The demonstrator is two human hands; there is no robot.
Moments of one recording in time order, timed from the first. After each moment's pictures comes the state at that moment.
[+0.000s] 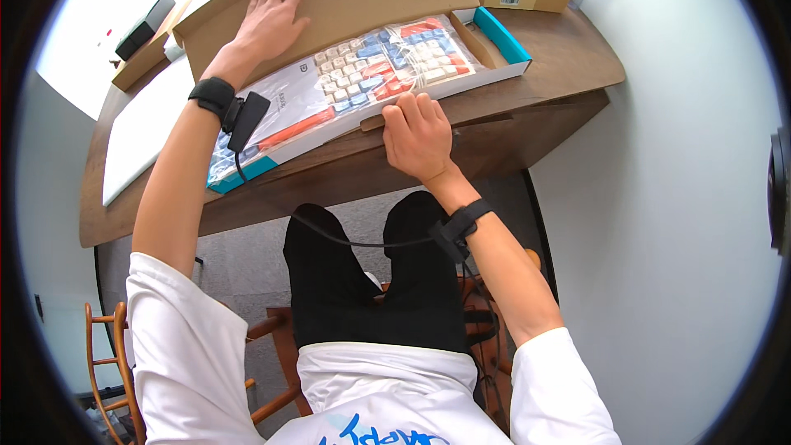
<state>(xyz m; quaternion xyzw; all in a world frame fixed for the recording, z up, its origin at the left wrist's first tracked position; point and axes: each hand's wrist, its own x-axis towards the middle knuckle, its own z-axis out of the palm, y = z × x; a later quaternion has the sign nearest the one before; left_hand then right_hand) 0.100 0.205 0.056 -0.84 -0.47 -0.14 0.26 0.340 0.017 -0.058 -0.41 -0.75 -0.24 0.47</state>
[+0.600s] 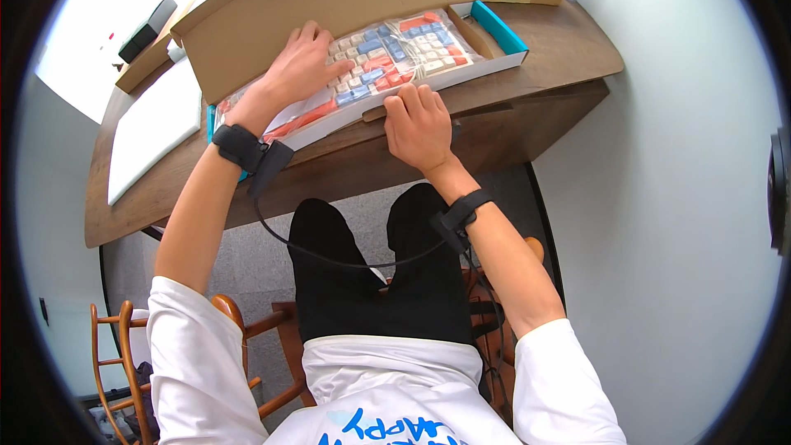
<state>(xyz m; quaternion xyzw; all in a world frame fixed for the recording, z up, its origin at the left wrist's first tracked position) 0.152 0.110 0.049 -0.87 -0.48 -0.09 0.02 0.344 0.011 -0.059 -0.43 -0.74 -0.25 0.46</state>
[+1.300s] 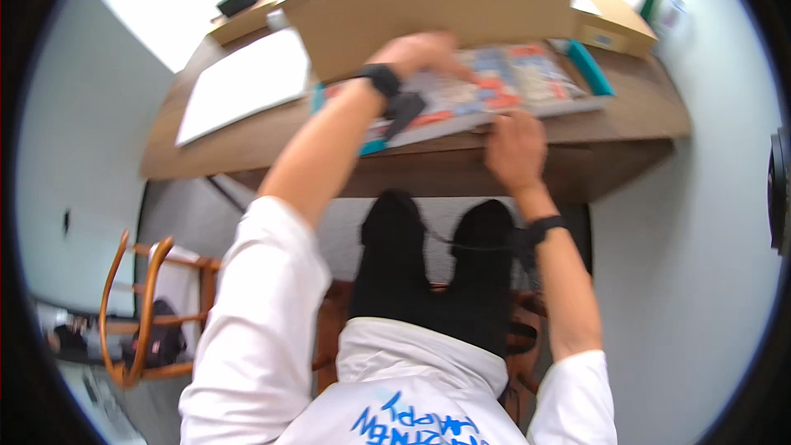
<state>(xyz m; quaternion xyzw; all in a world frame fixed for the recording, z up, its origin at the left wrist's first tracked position) 0.138 0.122 0.085 -0.85 -0.52 0.05 -0.12 0.318 -0.017 -0.047 -0.45 -0.75 -0.23 0.43</state>
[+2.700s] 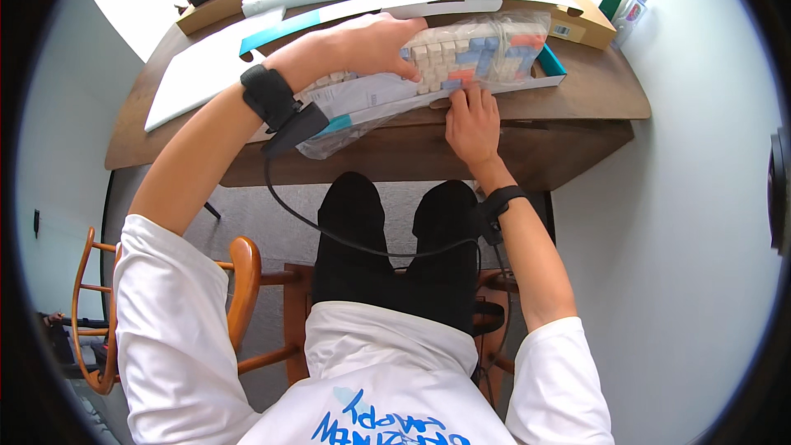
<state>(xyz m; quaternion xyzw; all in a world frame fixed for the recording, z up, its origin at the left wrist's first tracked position) 0.118 0.002 0.122 -0.92 -0.37 -0.06 -0.09 0.327 -0.034 -0.064 -0.45 -0.75 -0.25 0.41</state>
